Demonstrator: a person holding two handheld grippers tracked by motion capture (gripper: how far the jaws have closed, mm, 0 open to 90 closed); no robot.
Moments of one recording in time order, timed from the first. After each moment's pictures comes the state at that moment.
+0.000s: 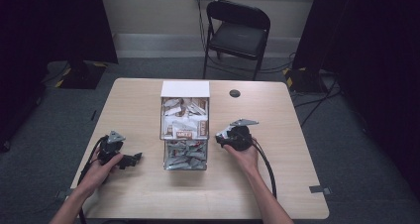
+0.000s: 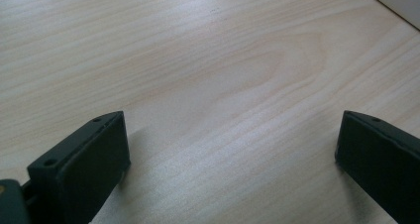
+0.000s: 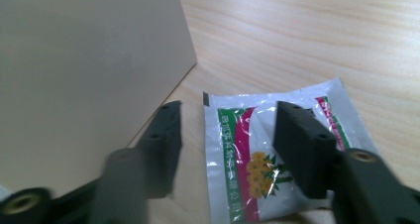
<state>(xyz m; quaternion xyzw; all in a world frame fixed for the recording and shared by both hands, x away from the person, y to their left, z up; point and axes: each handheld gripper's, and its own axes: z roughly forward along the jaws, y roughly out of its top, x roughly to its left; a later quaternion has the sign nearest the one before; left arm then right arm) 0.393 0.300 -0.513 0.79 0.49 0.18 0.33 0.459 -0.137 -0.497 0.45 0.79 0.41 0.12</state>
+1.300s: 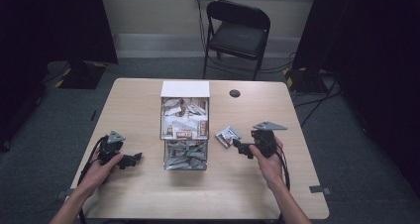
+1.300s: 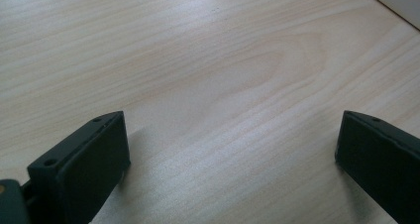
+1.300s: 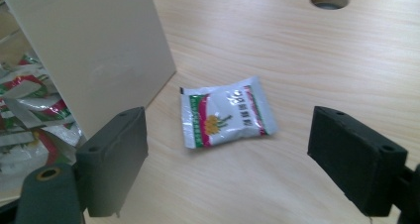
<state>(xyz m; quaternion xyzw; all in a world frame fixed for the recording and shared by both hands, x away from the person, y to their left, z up) 0.393 0.300 -0.513 0.79 0.49 0.18 0.33 0.409 -0.191 -0.441 0.47 0.76 0.42 0.17</state>
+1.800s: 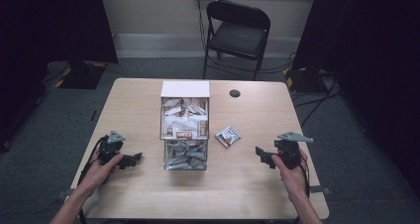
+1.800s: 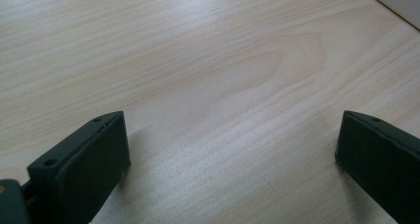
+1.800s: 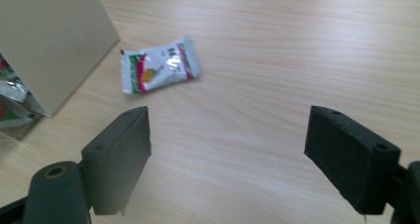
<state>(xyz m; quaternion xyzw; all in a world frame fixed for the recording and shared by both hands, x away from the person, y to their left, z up) 0.393 0.300 -0.513 0.79 0.49 0.18 0.33 0.378 -0.251 -0.442 0.52 0.74 0.38 0.19</state>
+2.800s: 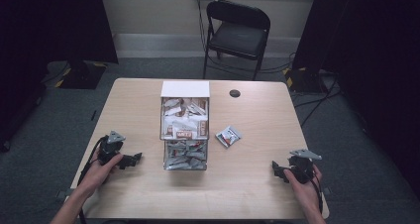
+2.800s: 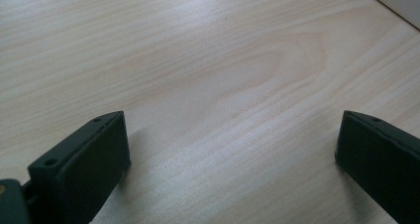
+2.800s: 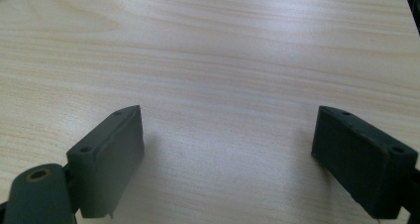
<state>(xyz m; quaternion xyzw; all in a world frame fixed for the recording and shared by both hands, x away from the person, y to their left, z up) 0.393 0.300 -0.513 0.79 0.49 0.18 0.33 0.359 -0.301 -0.501 0.57 0.73 0.30 0.24</state>
